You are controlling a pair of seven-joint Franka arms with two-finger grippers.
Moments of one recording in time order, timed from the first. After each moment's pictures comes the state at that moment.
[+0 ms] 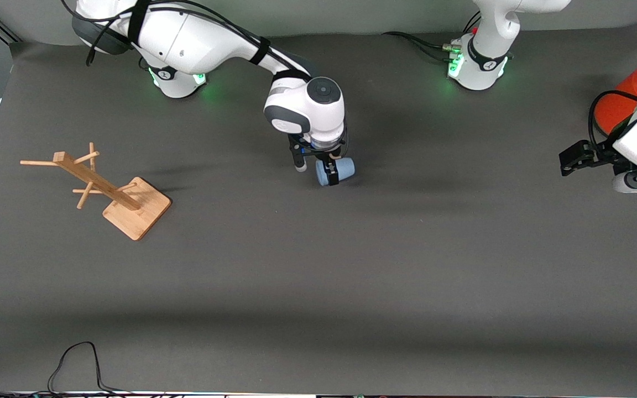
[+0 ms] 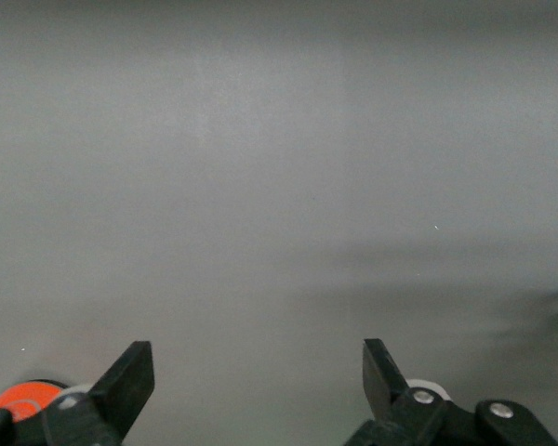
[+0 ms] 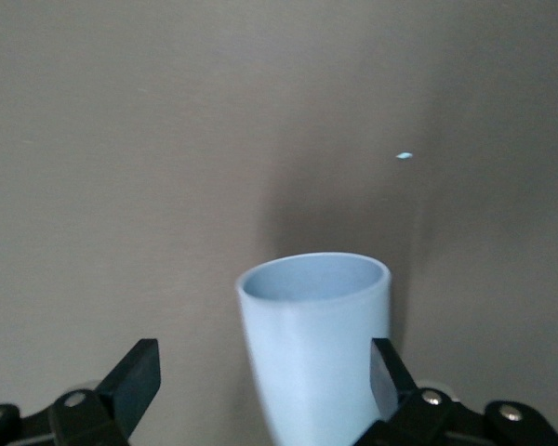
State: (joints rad) left arm -0.21 0.03 0.15 -1.64 0.05 1.64 -0.02; right arm 0.32 0.72 0.70 -1.71 -0.67 2.22 2.66
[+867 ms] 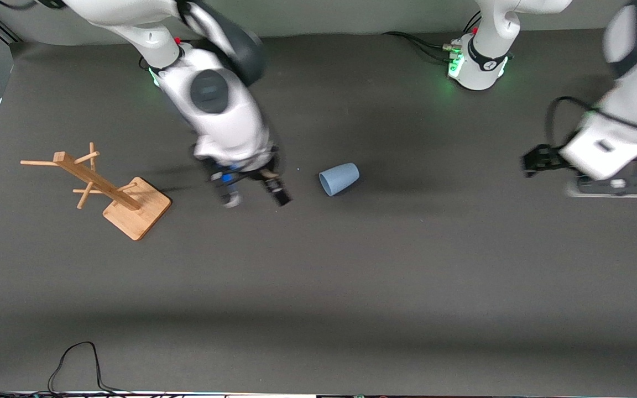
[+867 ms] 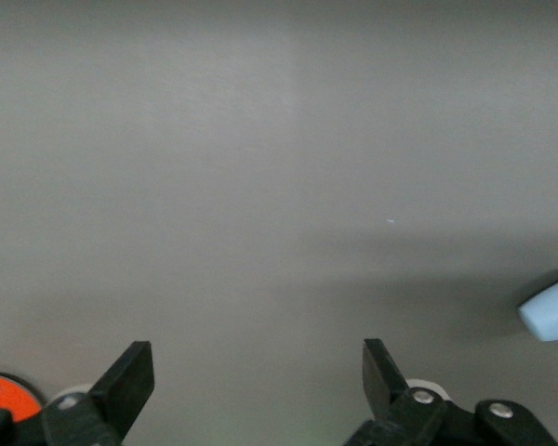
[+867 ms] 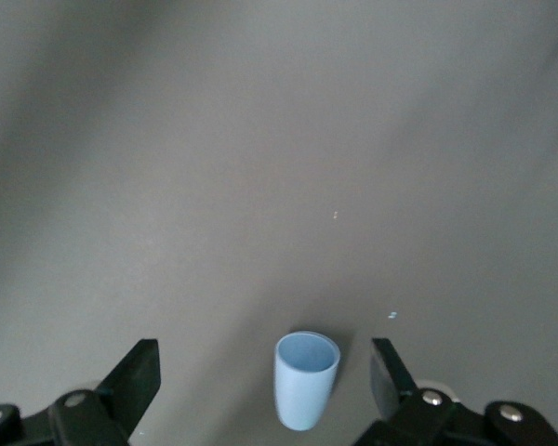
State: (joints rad) left arm -0.32 0.08 0.08 -1.64 0.04 1.64 -0.24; right arm 0.12 0.35 0.49 -1.53 -0.06 1.88 1.53
